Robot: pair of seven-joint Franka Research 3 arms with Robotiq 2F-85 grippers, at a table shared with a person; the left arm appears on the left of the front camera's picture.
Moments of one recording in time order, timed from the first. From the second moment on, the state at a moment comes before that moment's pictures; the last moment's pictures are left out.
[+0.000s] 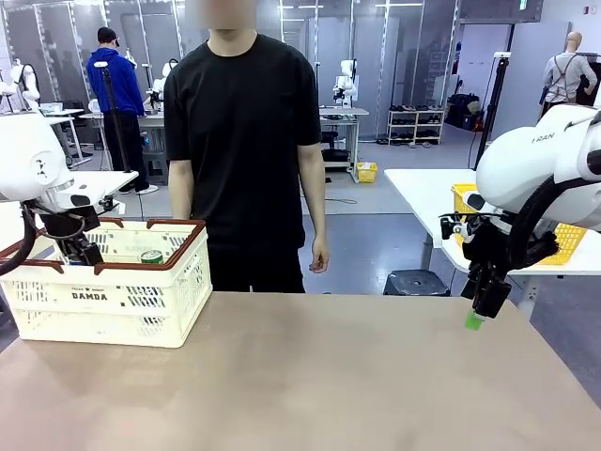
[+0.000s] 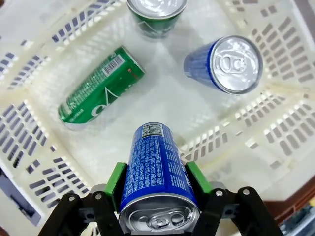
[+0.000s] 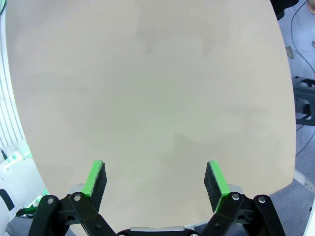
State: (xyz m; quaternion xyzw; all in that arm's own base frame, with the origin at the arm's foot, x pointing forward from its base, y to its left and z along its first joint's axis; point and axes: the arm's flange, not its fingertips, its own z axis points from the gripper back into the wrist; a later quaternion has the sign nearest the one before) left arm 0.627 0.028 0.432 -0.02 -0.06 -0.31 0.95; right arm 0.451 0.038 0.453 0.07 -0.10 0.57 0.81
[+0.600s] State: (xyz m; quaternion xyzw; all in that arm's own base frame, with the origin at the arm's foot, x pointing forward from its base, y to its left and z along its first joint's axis) left arm 0.629 0.016 0.411 -0.02 -0.03 -0.21 0.98; right arm 0.451 0.038 0.453 0.07 -0.10 0.57 0.81
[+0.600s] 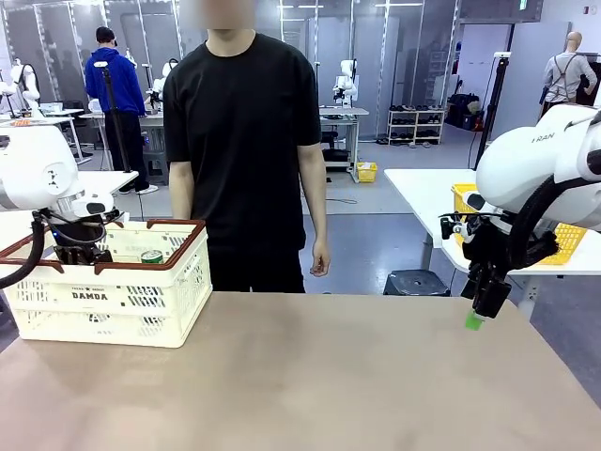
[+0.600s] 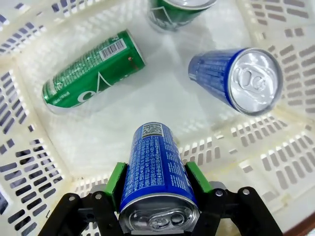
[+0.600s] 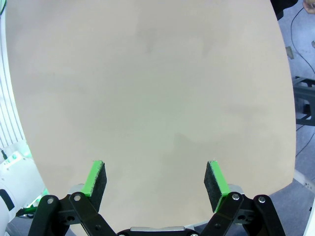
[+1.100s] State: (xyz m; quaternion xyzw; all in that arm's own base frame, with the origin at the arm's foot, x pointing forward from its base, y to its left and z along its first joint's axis) left arm 0.646 0.020 0.389 -0.04 0.02 -0.20 0.98; right arm 0.451 0.038 0.453 0.07 -0.10 0.57 0.81
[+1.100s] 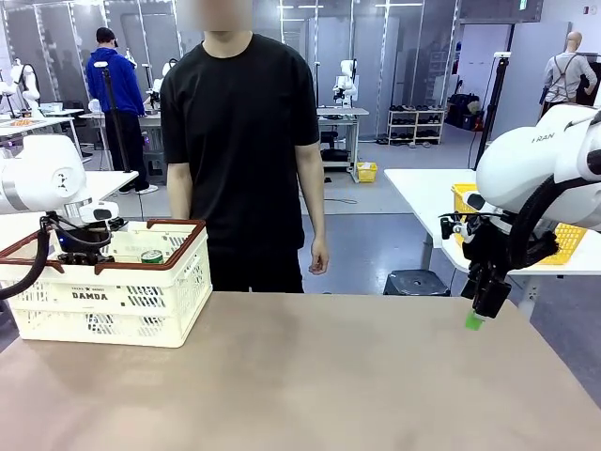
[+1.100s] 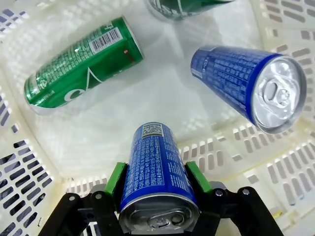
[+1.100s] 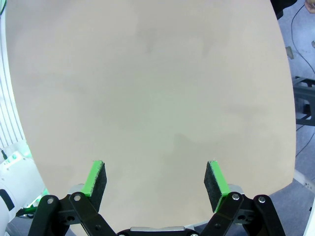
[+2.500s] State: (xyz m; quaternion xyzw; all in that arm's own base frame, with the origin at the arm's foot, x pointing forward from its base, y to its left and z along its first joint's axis) left arm 0.664 0.019 0.376 -0.04 0.00 -0.23 0.97; right arm 0.451 0.038 0.453 0.07 -0.10 0.57 0.81
